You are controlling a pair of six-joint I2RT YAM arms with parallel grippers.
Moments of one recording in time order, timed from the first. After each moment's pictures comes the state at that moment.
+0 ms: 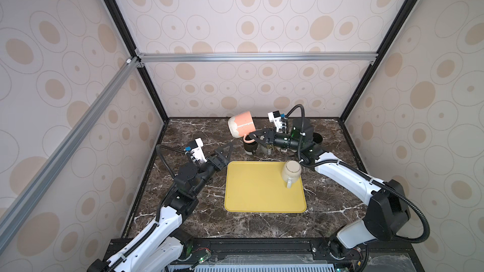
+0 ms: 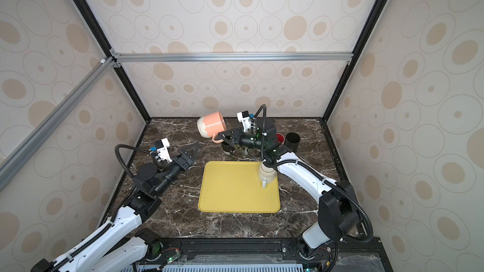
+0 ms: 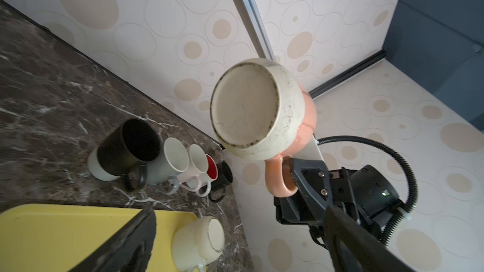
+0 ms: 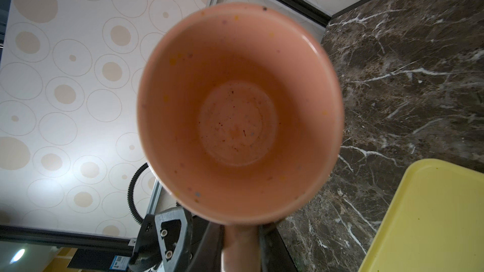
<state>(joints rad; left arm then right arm) -0.45 0.80 0.54 0.29 0.07 -1.00 0.56 1.52 1.21 0.18 -0.69 1.06</state>
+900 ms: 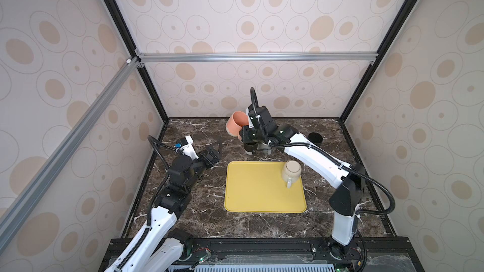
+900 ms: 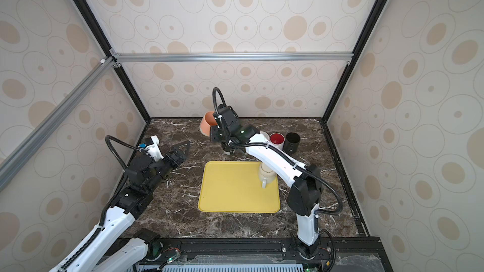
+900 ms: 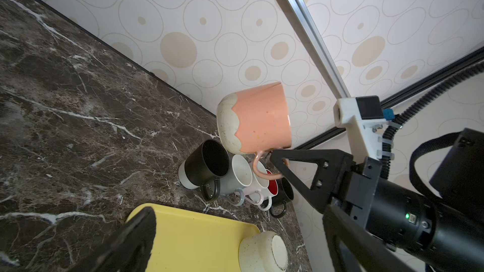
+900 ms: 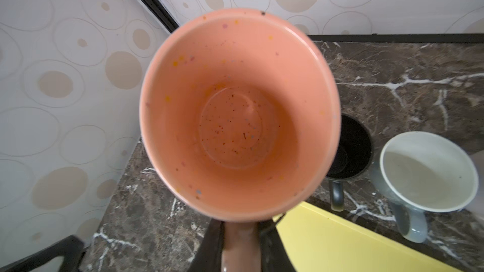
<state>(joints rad) -0.34 0.79 0.65 0.00 0.02 -0.85 0.79 1.93 1.94 -0.65 0.12 0.53</state>
